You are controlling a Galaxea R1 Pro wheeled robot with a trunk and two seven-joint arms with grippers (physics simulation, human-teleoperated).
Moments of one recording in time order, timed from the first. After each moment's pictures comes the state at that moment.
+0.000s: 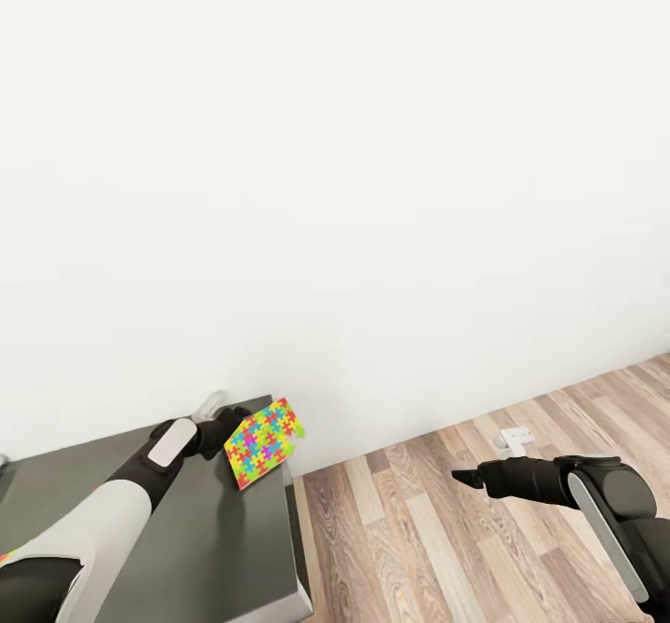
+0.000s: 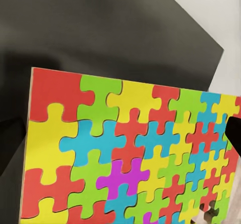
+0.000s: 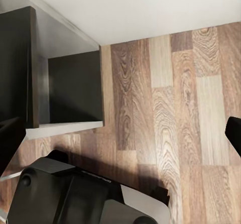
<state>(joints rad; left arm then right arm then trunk) -0.82 0.10 -0.06 -0.46 1.04 0.44 0.18 -0.31 -0.36 0.00 -1.52 -0.20 1.04 0.54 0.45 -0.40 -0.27</state>
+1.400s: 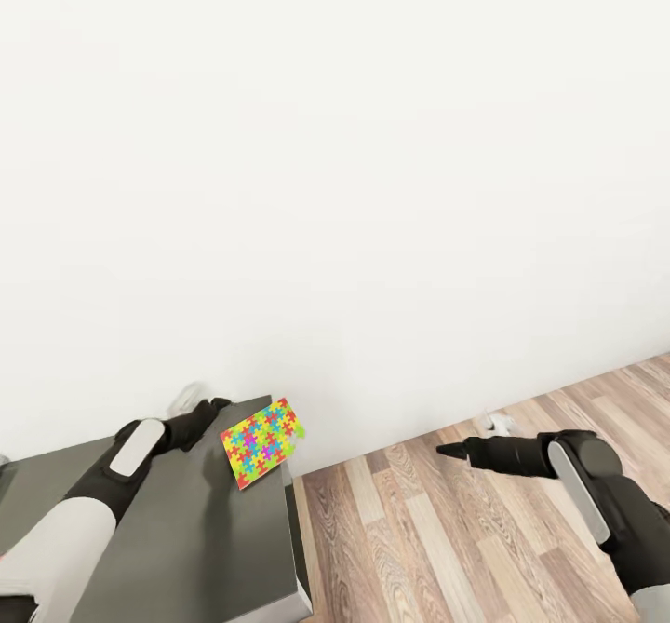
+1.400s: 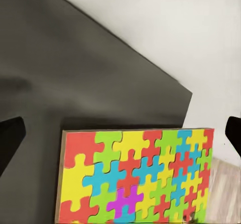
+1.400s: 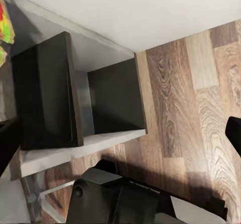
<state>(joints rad) -0.74 0.20 -0.02 -0.65 1.07 0.51 0.14 -0.47 -0.32 0.00 -1.25 -0.33 1.04 0.58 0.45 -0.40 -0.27</state>
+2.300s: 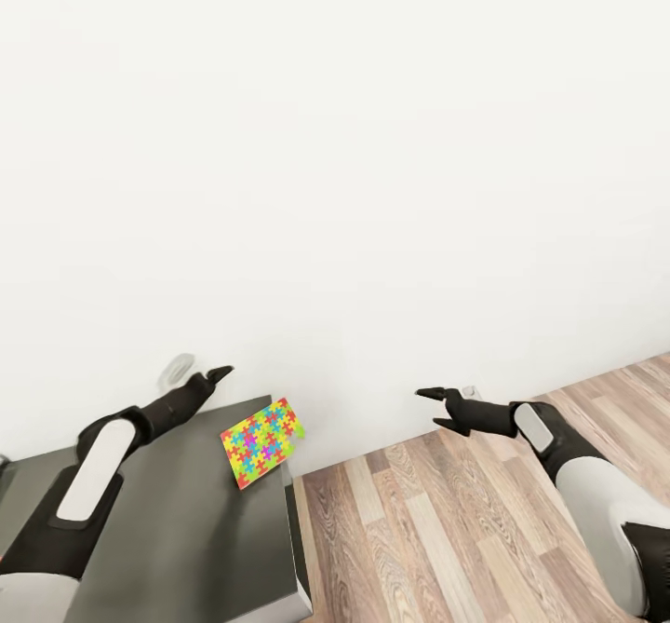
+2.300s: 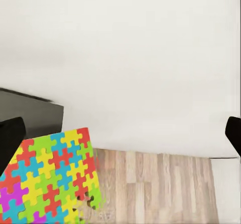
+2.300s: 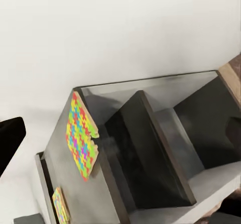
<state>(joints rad) -0.50 0.21 0.03 -1.32 1.12 0.62 0.14 -0.91 -0.22 -0.13 -0.38 -0.53 0.87 0.64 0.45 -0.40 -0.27</state>
